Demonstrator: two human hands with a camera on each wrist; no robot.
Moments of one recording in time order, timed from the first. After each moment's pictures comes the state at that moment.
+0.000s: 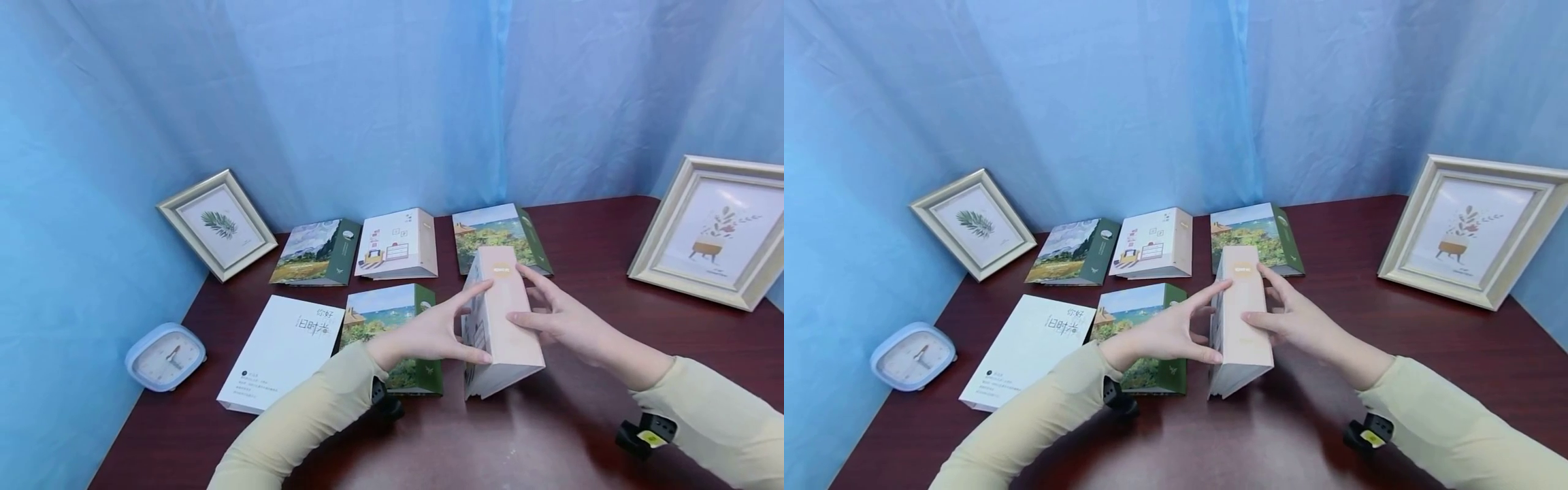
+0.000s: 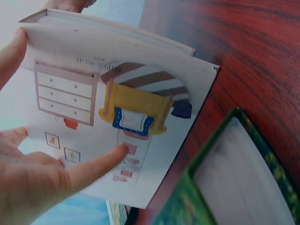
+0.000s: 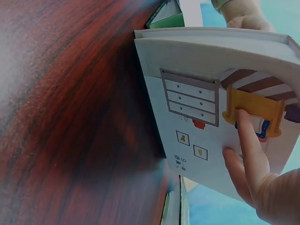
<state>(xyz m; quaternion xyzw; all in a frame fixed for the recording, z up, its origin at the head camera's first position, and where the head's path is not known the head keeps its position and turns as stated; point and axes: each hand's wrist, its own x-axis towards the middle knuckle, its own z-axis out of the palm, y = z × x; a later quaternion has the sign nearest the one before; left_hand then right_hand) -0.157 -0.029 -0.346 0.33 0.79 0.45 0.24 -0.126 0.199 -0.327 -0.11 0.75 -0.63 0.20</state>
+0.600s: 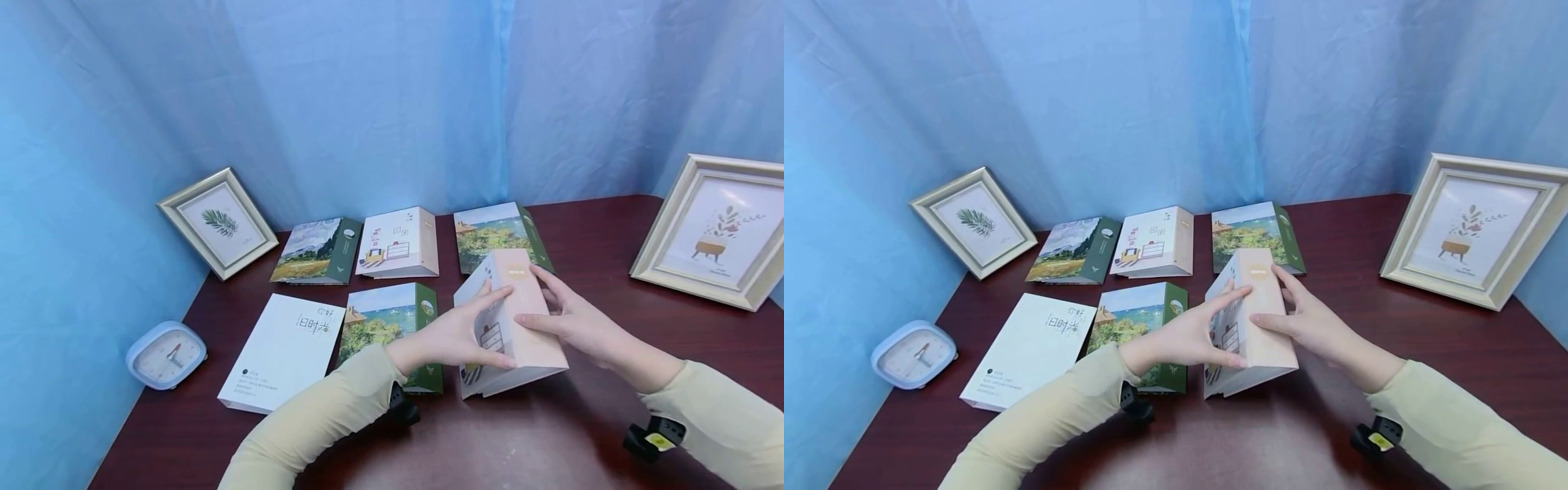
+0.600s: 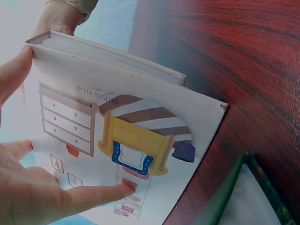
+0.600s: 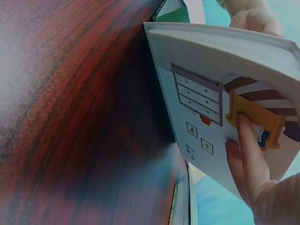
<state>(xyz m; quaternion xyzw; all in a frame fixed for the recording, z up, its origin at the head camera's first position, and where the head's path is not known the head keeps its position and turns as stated) -0.149 -0.005 -0.347 0.35 0.82 0.41 0.21 -0.127 0.210 -0.333 -0.09 0.76 -0.61 0.19</state>
